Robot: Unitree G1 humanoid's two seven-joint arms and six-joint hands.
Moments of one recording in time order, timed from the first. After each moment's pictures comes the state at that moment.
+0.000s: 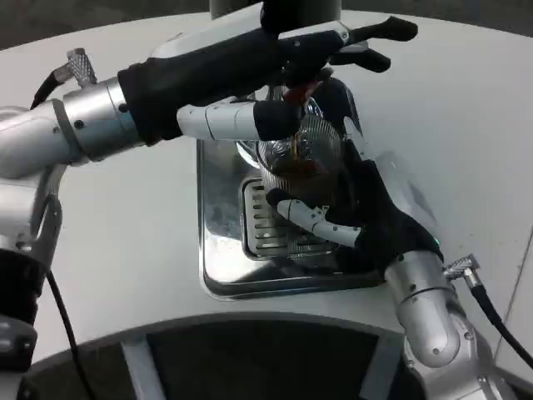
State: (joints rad) left arm -1.05 0.51 -0.04 0.61 -0.26 -0.61 -1.08; right arm -0.50 -0.06 0.19 0.07 -0.54 0.24 -0.07
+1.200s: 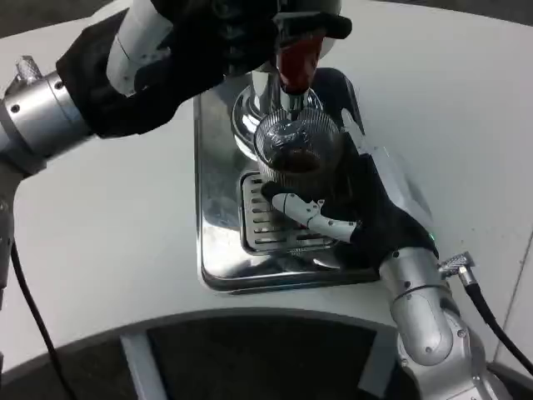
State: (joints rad) left arm -0.93 0.55 0.15 0.29 -0.48 0.00 -1.08; right arm -0.51 -0.05 0.21 0.07 -0.54 0.23 -0.11
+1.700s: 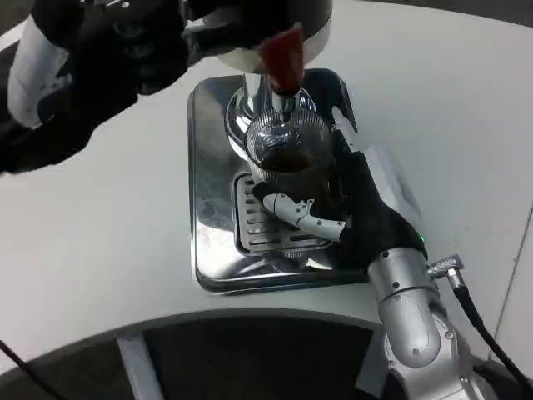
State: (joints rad) left arm -0.69 0.68 0.29 0.14 -0.53 0.04 -1.03; right arm -0.51 -0.01 0.22 0.07 -0.53 0.23 -0.15
